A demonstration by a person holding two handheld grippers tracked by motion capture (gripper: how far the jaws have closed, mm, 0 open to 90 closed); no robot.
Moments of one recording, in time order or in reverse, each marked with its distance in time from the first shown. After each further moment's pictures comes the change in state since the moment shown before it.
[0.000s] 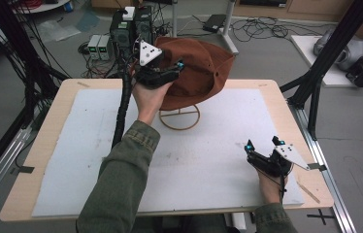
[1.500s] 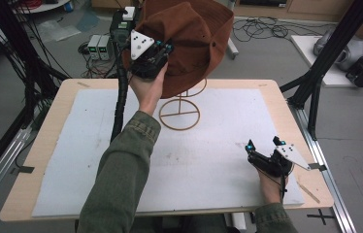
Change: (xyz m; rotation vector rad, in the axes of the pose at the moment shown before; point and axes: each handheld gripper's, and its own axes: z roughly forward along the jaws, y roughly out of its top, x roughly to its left) left arm 0.004 0.016 0.005 -0.103 0.007 -0.041; right arm -0.002 0.000 -0.001 0.003 -0.006 0.012
